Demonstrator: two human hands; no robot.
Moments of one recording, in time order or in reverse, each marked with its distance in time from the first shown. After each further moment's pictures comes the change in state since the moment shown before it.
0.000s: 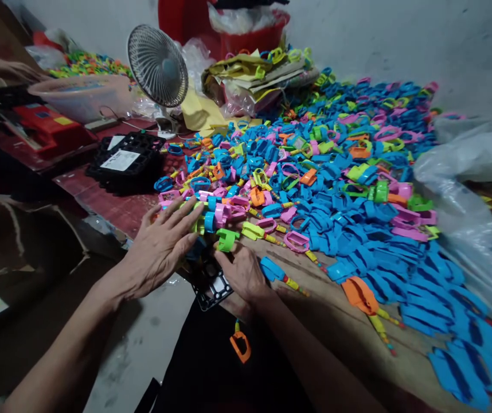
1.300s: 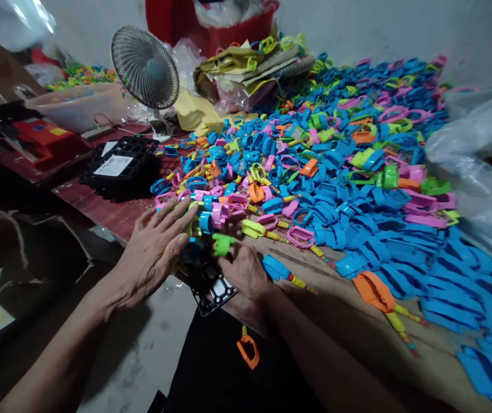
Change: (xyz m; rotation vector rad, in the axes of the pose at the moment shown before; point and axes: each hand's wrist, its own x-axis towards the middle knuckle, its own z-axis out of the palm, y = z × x) left_hand 0.001 -0.001 0.003 0.021 -0.002 0.025; right_hand 0.007 0.012 0.005 -0.031 0.068 -0.079
